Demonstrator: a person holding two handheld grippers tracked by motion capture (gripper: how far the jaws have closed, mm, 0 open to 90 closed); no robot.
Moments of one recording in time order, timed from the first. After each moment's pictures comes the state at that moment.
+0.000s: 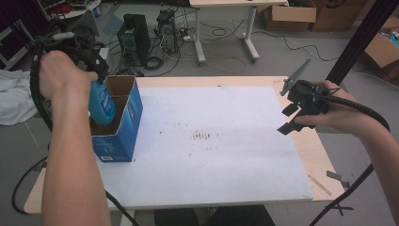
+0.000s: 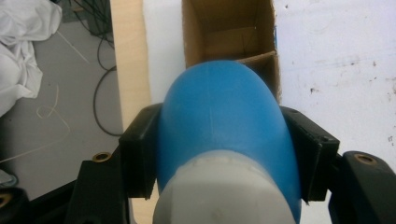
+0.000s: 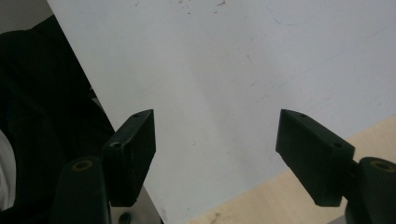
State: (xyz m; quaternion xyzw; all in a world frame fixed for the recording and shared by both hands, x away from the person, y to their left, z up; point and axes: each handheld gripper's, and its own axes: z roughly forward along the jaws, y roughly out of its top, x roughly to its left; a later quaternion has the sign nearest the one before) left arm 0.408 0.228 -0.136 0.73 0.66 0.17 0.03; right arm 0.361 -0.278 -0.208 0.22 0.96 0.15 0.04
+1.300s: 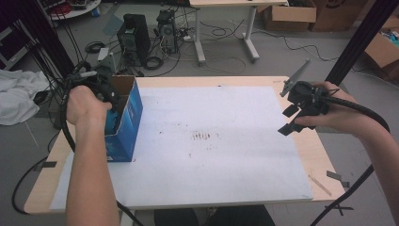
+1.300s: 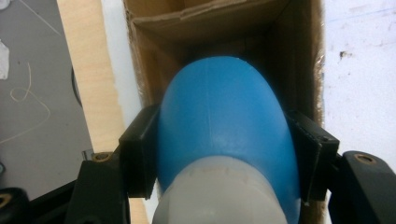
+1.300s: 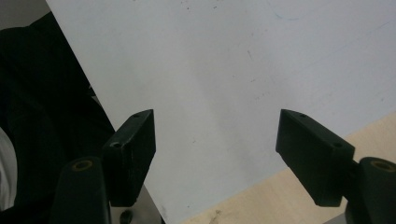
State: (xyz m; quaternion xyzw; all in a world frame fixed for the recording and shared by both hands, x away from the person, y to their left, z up) left arm 0.425 0.231 -0.239 0.74 0.66 0.12 -0.01; right arm 0.362 -0.280 -0.212 0.22 0.96 0.14 0.03
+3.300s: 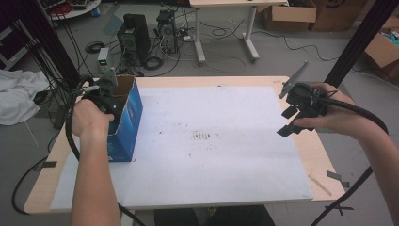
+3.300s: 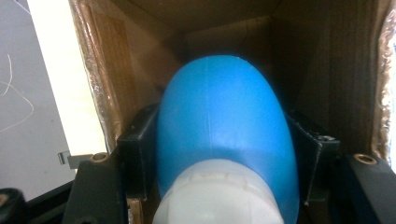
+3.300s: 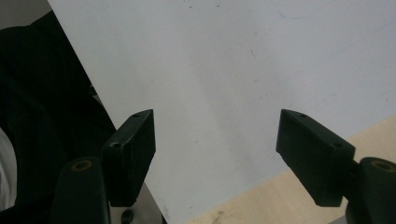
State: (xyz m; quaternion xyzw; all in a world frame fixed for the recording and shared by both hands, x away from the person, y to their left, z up) left arm 0.421 0.239 -0.278 0.74 0.66 0.10 -0.01; right arm 0.360 -0.277 -0.214 0.22 0.96 0.14 0.03
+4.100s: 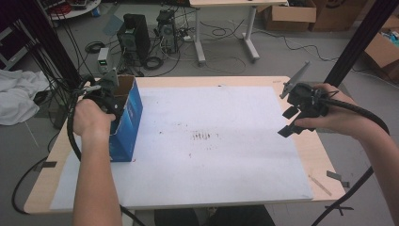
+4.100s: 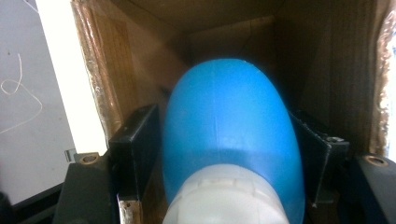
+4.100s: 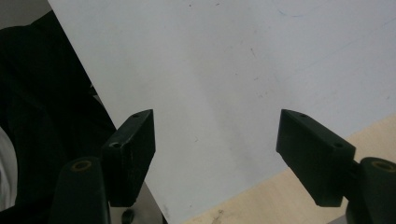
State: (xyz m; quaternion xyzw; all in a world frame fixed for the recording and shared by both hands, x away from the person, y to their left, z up) left arm 0.422 0.235 -0.278 0.74 0.67 0.11 -0.01; right arm 0.360 -0.280 -0.215 0.22 0.96 0.14 0.03
